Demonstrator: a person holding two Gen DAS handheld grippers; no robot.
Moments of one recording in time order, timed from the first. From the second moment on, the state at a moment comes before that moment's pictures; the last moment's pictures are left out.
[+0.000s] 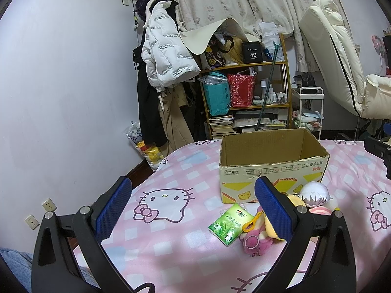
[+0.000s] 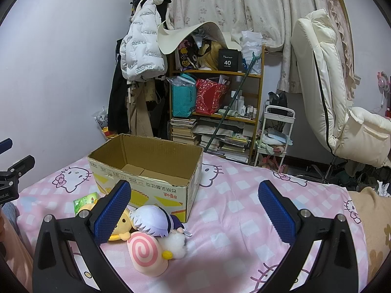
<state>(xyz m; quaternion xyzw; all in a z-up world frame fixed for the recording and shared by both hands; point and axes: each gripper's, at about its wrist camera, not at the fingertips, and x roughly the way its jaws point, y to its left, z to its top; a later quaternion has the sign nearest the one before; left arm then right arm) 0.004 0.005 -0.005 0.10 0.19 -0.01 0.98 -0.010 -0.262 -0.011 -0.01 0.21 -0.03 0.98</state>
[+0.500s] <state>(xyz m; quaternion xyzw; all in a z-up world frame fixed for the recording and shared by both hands) 0.003 0.001 -0.004 0.11 0.19 -0.02 0.98 -0.008 -0.260 -0.012 -0.01 0.21 -0.02 0.98</state>
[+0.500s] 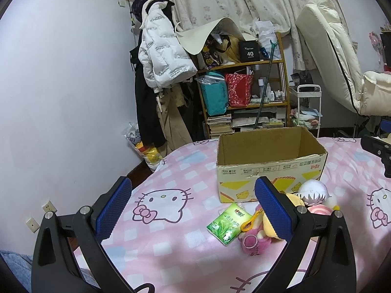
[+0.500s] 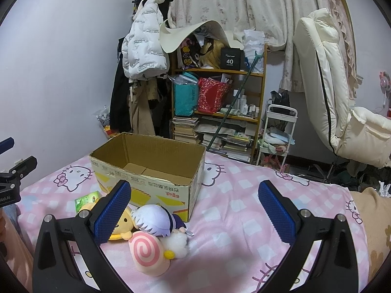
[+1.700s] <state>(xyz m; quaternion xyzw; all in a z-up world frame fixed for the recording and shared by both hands) 0.066 -0.071 -0.038 0.13 0.26 -0.10 0.95 0.080 -0.256 -0.044 0.01 0.32 0.06 0.95</state>
